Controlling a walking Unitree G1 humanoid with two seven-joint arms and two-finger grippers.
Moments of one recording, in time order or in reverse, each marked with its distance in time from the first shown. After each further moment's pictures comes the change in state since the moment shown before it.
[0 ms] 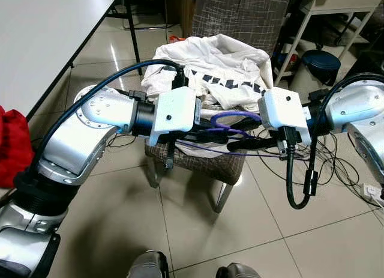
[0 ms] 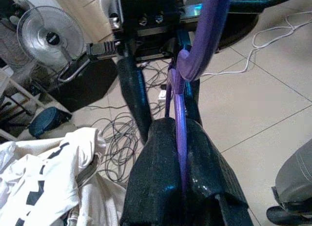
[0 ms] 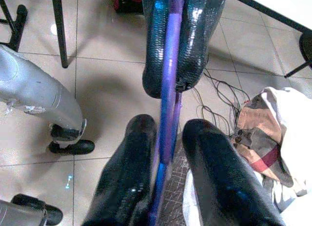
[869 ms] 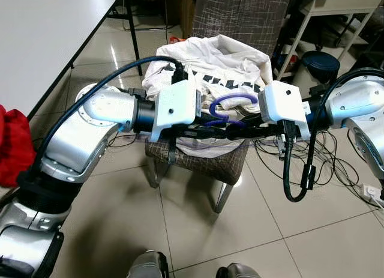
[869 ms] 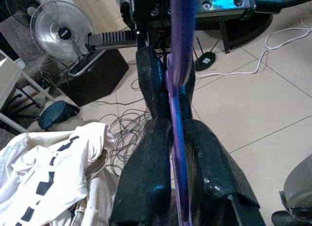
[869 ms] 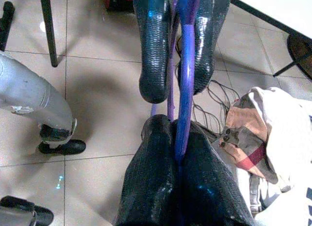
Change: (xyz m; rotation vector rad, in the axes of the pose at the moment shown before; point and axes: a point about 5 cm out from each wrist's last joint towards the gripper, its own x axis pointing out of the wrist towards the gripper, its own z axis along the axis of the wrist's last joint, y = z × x) left arm -0.001 0.006 -0.002 -0.016 0.020 0.049; right arm -0.003 -0.006 0.001 -0.015 0.008 -0.035
